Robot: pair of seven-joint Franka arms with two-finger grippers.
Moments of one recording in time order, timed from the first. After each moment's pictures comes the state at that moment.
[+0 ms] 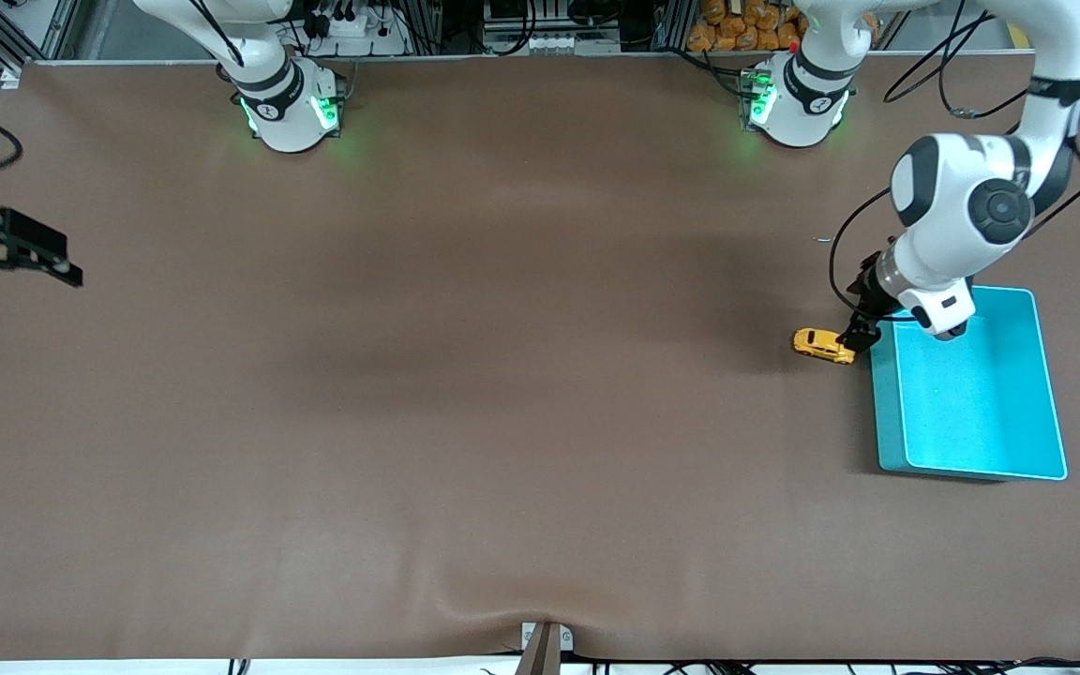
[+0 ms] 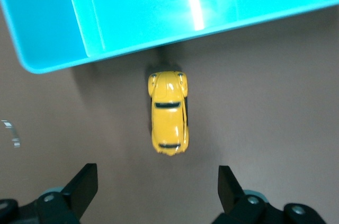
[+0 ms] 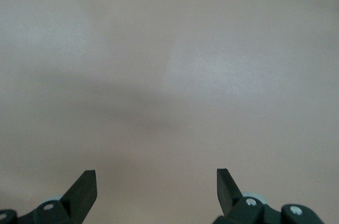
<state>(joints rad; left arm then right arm) 0.07 0.11 -0.14 -2.37 0.00 2.46 -1.34 -0.05 0.16 0.03 -1.26 0.09 1.45 -0.25</state>
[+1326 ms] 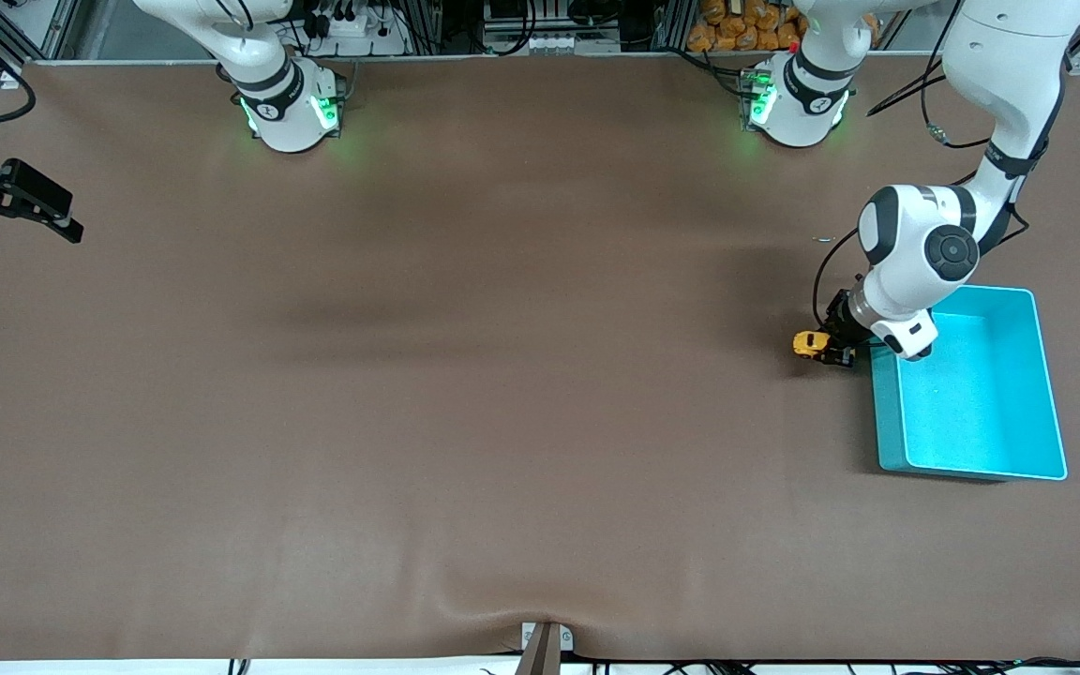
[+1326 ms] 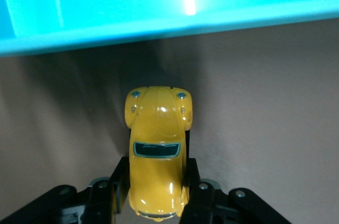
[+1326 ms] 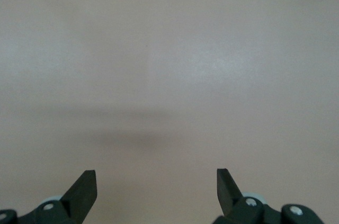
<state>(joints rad) 0.09 0.33 -0.15 -2.36 0.00 2.70 -1.40 -0.05 -0.06 0.02 -1.58 0.05 1.57 -0.09</state>
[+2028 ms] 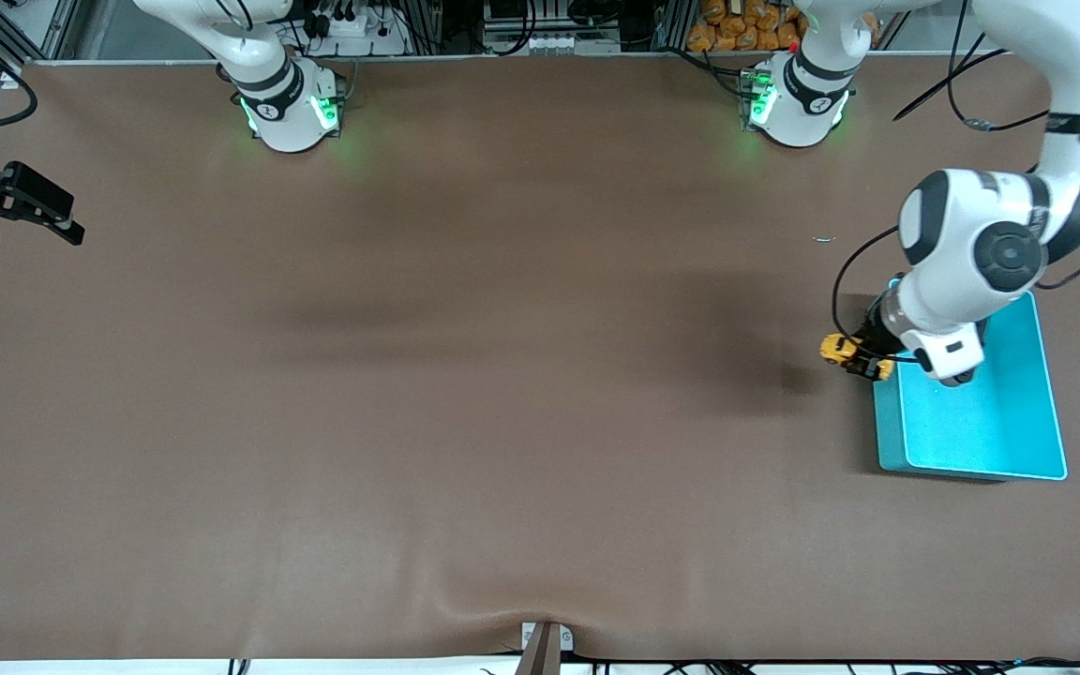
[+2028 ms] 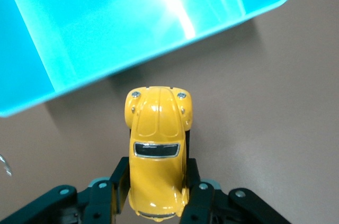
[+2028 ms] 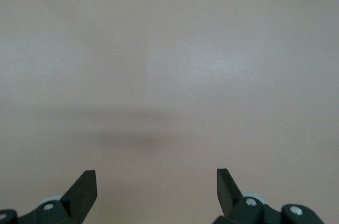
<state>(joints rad) 0.07 0.21 -0.15 -2.04 0.08 2.21 -1.20 -0.05 -0.06 0.02 -1.58 0.05 1.58 -0.09</state>
